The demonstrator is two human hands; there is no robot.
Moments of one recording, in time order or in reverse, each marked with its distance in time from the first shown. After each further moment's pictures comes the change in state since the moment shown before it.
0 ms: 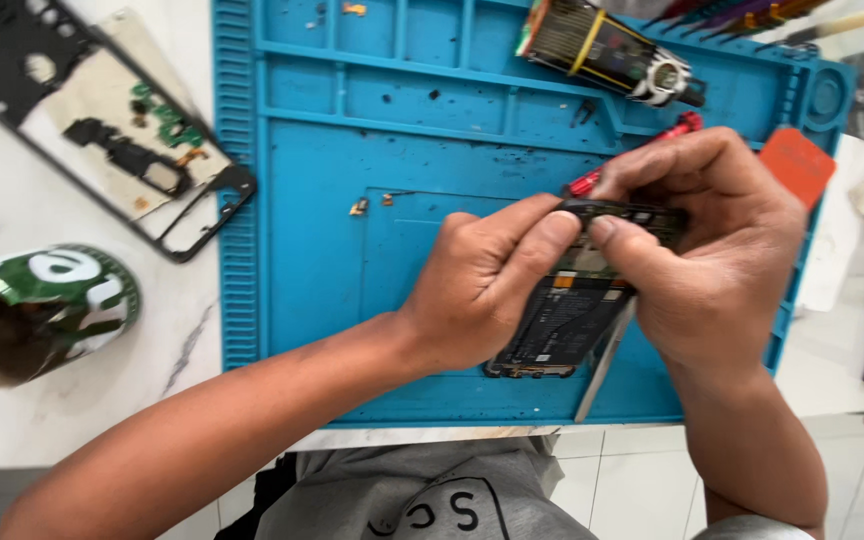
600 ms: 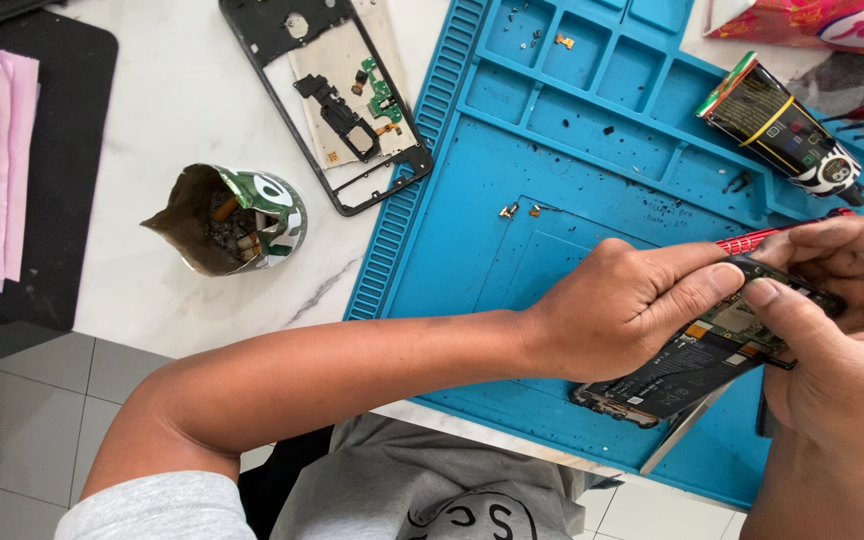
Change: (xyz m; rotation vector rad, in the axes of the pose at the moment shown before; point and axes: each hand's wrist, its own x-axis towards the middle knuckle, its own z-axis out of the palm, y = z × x) left_hand -0.007 -0.007 -0.001 -0.009 -0.030 -0.116; right_hand -0.002 0.036 -0.015 -0.058 -0.070 -0.007
